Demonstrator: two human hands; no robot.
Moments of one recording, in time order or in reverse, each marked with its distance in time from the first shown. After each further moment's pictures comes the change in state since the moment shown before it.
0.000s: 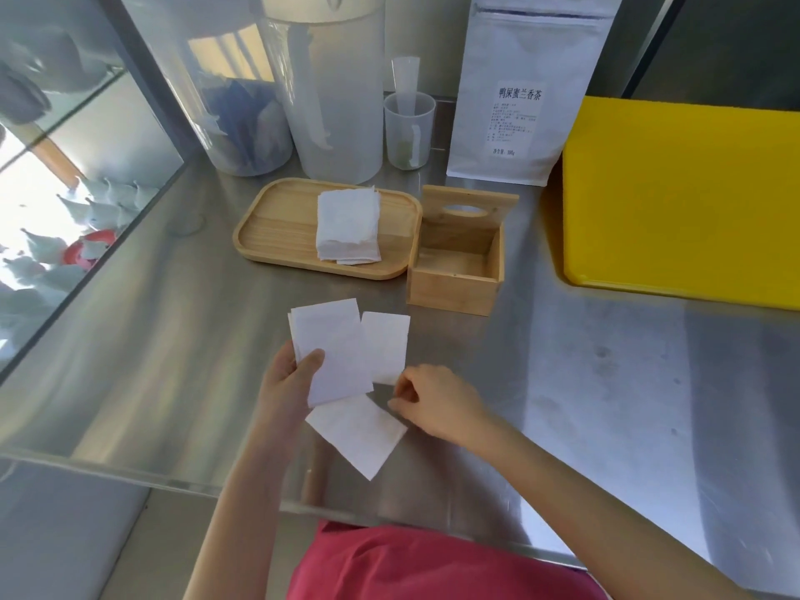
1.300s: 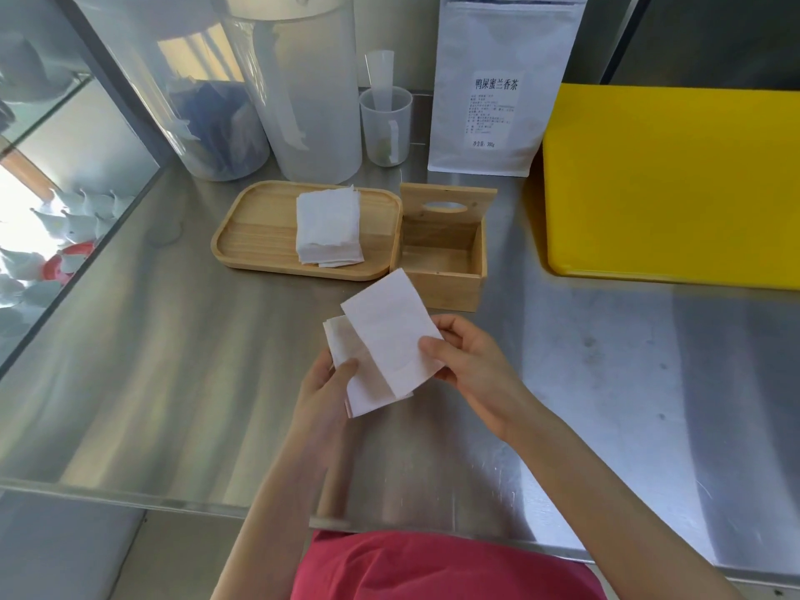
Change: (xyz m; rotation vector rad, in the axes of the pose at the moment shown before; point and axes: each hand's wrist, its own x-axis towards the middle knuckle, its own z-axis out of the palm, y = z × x) left_hand -0.003 -0.012 0.042 -0.057 -0.116 -0.121; right_hand -0.022 0.016 -0.039 1.218 0.170 0.031
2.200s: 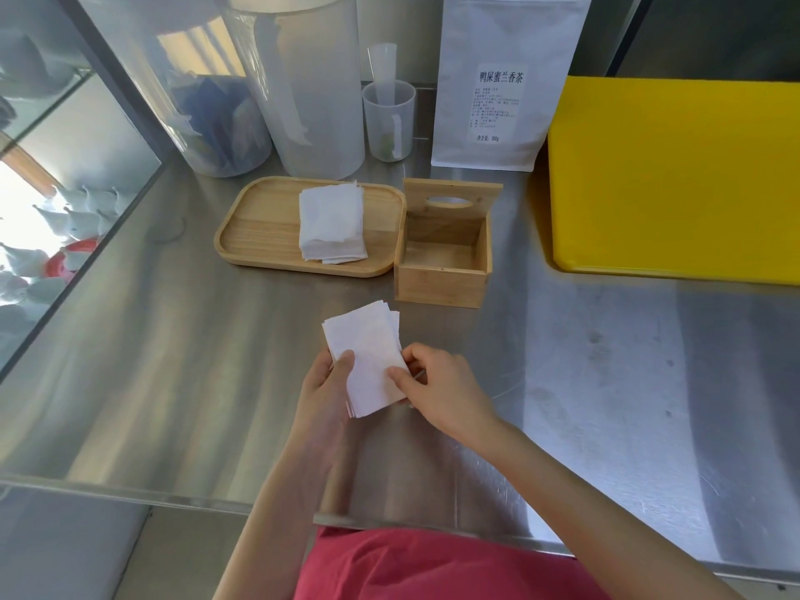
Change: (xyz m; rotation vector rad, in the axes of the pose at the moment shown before) left_hand -0.003 0.002 -0.002 -0.039 0.011 -0.013; right_hand 0.005 0.024 0.026 -0.781 0.031 -0.123
